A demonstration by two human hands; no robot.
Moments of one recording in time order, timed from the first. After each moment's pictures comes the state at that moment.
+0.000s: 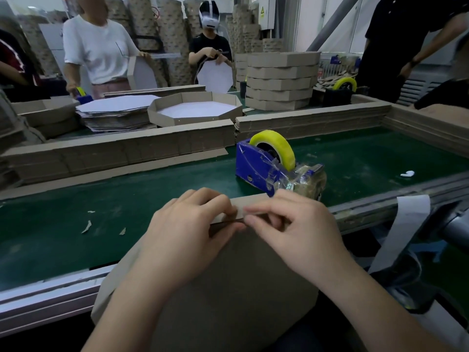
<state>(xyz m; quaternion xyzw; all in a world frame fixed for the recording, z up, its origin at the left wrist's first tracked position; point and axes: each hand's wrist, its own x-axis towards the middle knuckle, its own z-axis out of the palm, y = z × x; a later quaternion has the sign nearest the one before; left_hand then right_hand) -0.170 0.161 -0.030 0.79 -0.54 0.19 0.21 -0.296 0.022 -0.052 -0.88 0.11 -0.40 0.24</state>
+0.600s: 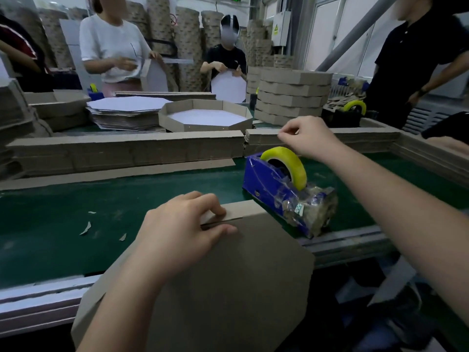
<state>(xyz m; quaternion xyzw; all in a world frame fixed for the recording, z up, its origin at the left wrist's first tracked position) -0.135 0.159 -0.031 0.87 -0.43 0.07 0.24 -0.171 -0.143 0.031 -0.92 0.23 -0.27 0.14</state>
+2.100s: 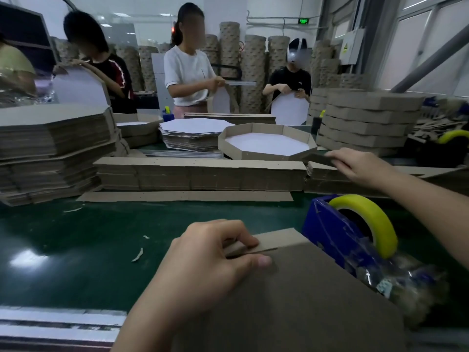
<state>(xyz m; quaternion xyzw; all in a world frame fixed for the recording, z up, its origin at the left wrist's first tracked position) -0.088 0.167 -0.016 0.83 -0.36 0.00 0.43 -0.056 -0.250 0.008 -0.98 0.05 -0.19 -0.02</state>
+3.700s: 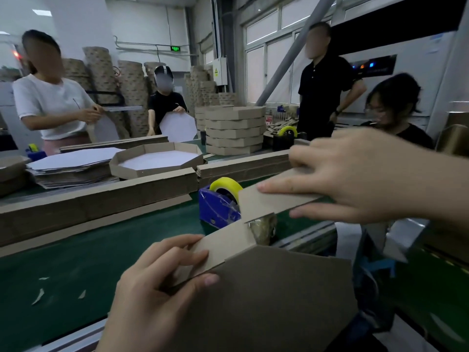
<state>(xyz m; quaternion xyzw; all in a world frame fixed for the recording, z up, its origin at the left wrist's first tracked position) -0.195 0.174 -0.024 0.63 -0.56 0.11 0.52 -0.390 -0.020 0.126 -0.92 0.01 -0.12 -0.36</state>
